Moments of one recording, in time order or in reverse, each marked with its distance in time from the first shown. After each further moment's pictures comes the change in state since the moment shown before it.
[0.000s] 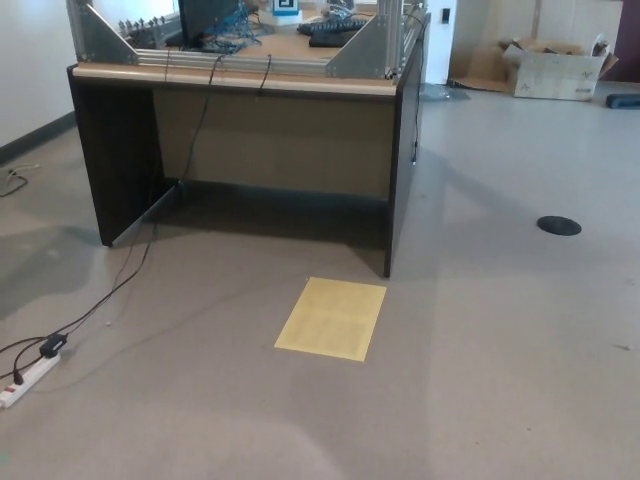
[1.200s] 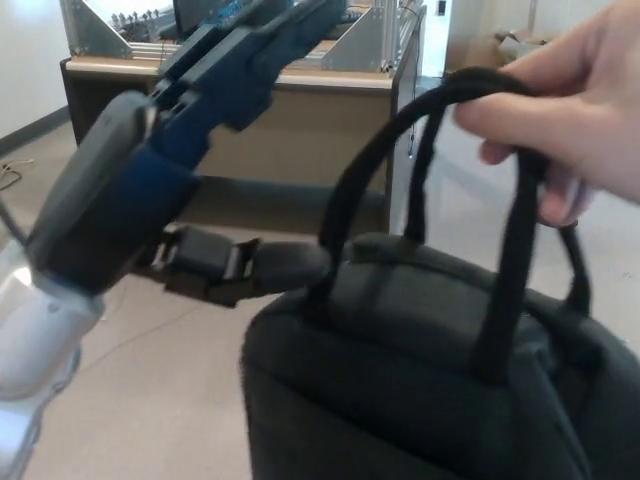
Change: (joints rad) left_arm -0.815 -0.003 -0.229 -0.904 -0.023 0.496 -0.163; right_arm -0.001 0.007 0.023 -0.004 -0.004 0.000 0.000
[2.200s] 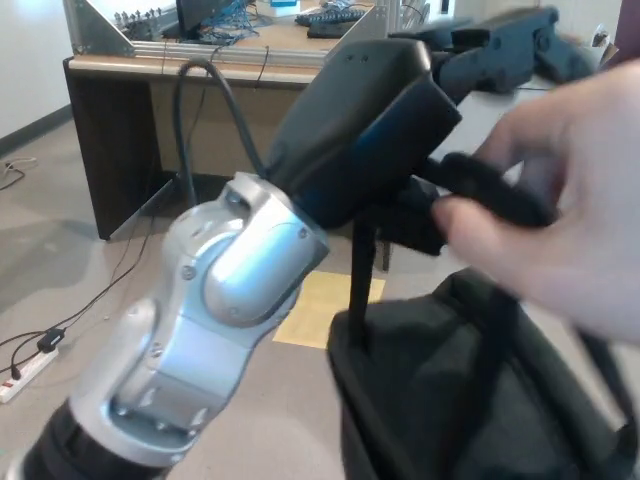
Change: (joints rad) left_arm -0.301 -0.250 -0.297 0.140 0.286 0.350 0.037; right_arm 0.038 0.003 0.016 -0.013 -0.007 -0.001 -0.004
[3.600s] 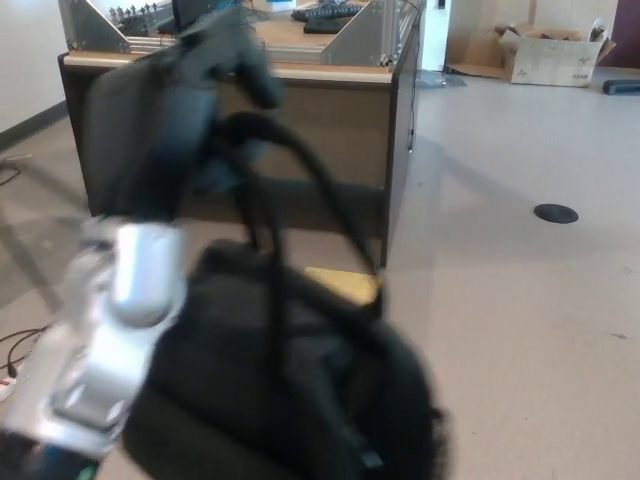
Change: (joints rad) left_arm 0.224 0.098 0.290 0.301 0.155 -0.215 0.555; right_arm 0.017 -0.001 -0.001 -0.016 -0.006 0.000 0.024
